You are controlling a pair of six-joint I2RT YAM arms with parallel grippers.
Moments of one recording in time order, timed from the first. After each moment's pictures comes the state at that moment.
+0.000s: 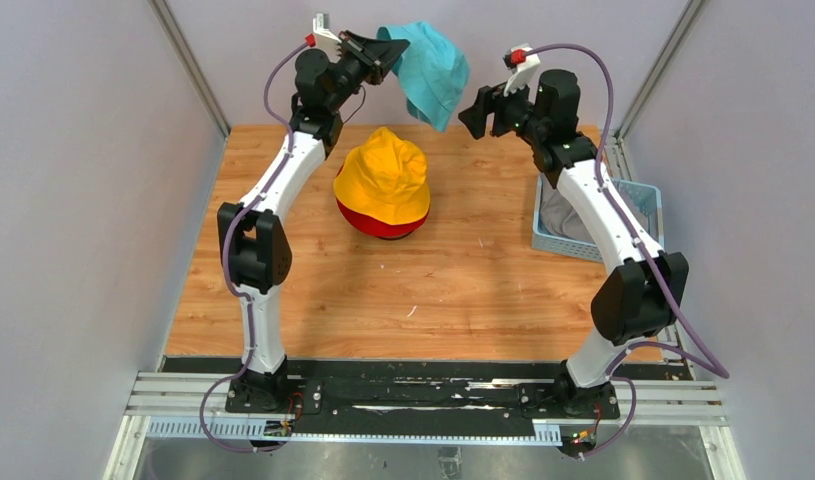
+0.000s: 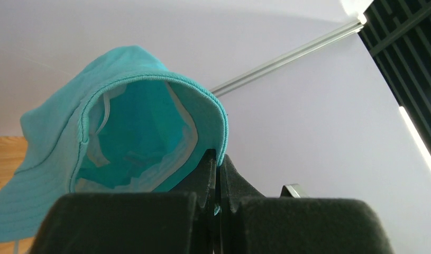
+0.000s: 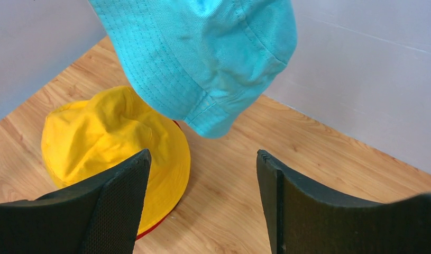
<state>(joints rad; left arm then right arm) -0.28 2.07 2.01 0.40 0.37 -1.31 0.26 1.67 1.65 -0.11 -0.40 0.03</state>
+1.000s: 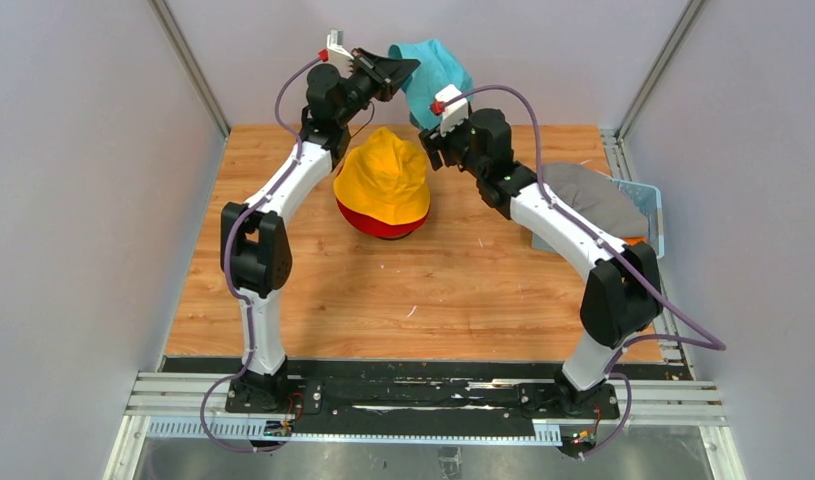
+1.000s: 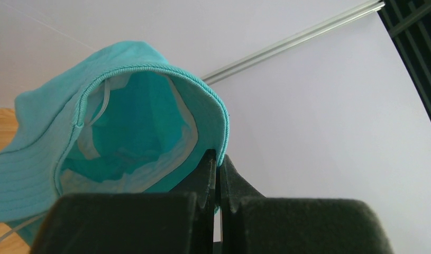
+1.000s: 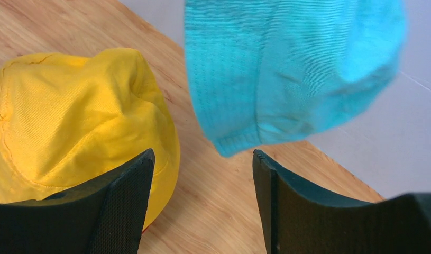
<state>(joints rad) -0.31 2.03 1.86 0.47 0.39 -1.29 0.53 1.68 1.46 0.07 -0.05 -0.27</state>
